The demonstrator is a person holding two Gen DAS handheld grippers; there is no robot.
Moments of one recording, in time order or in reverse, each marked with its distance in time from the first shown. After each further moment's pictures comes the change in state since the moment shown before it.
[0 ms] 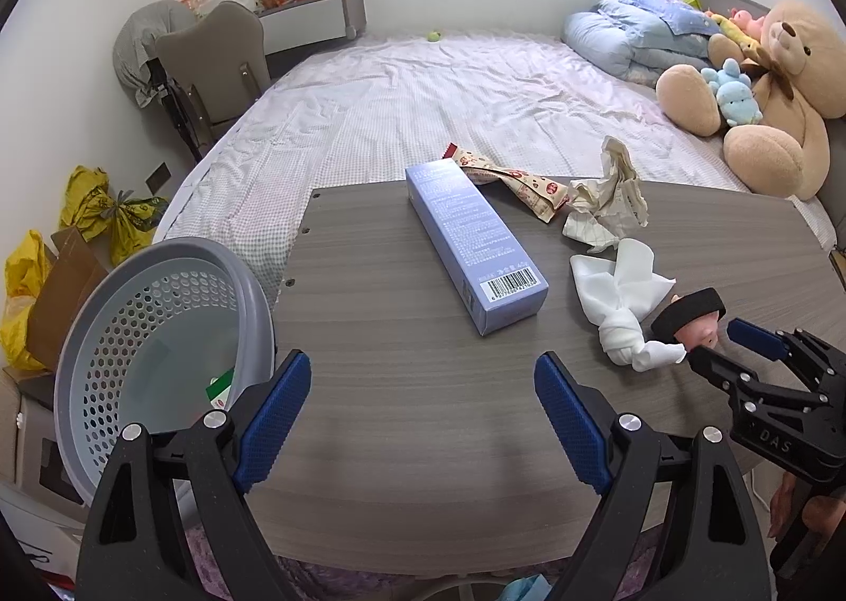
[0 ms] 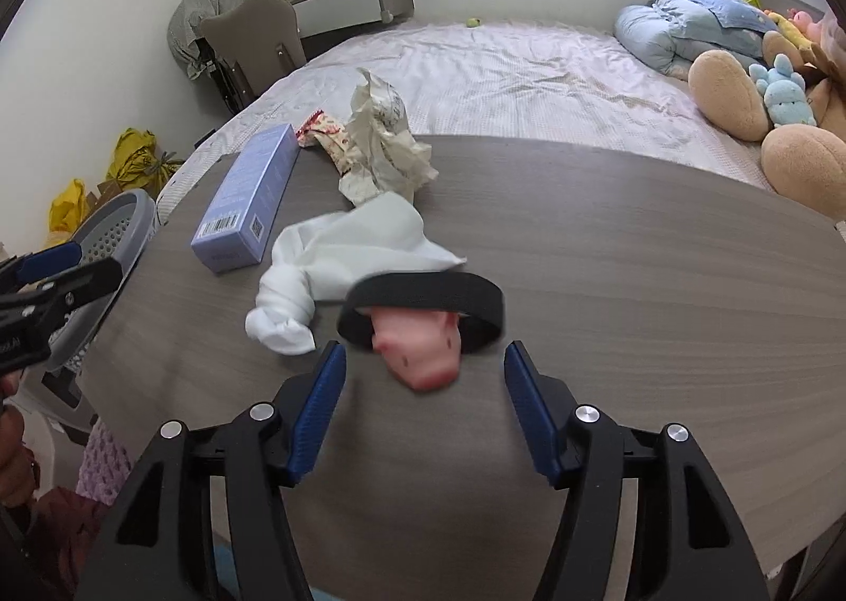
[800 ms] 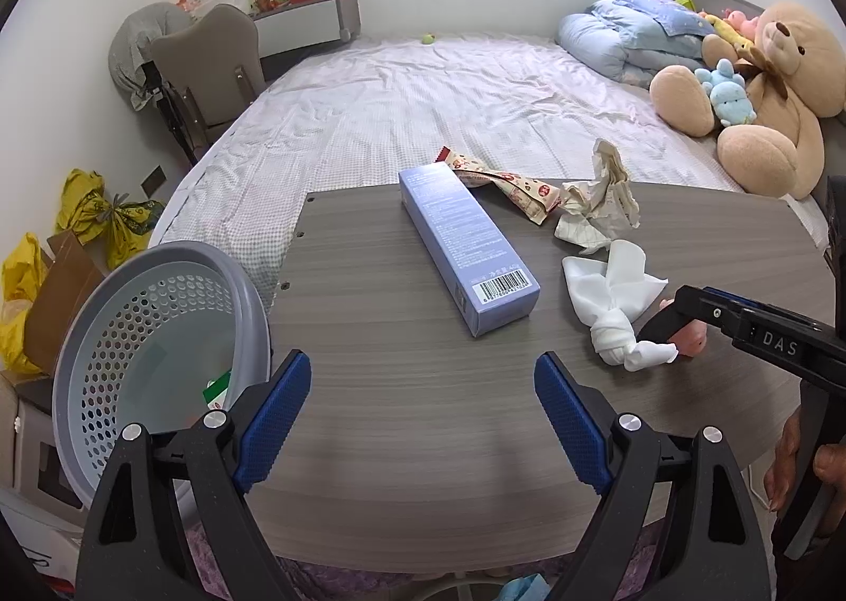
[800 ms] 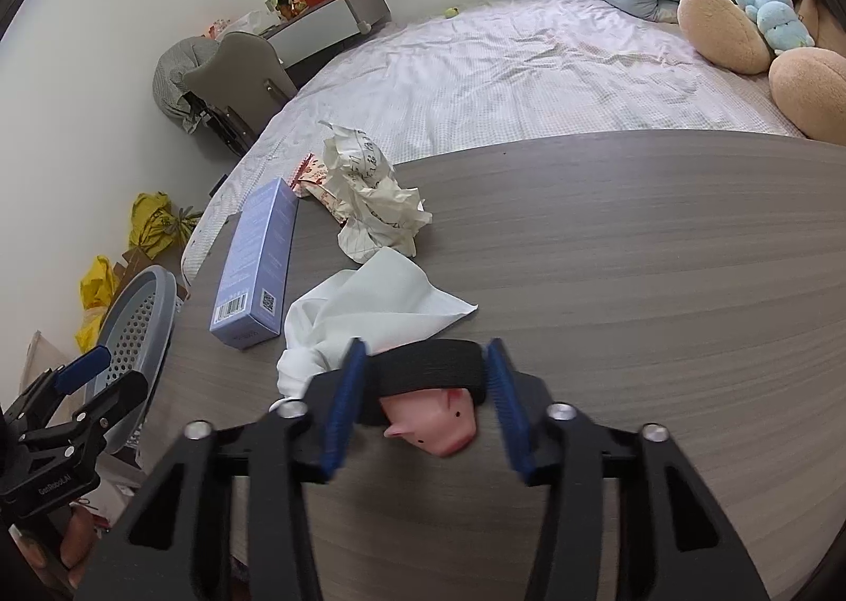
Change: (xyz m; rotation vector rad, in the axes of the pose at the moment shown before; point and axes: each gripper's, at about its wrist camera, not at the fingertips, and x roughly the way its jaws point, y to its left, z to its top) left arm -0.003 0.001 0.000 0.008 -0.007 -0.016; right arm 0.013 -0.021 0.032 0.195 0.009 0.129
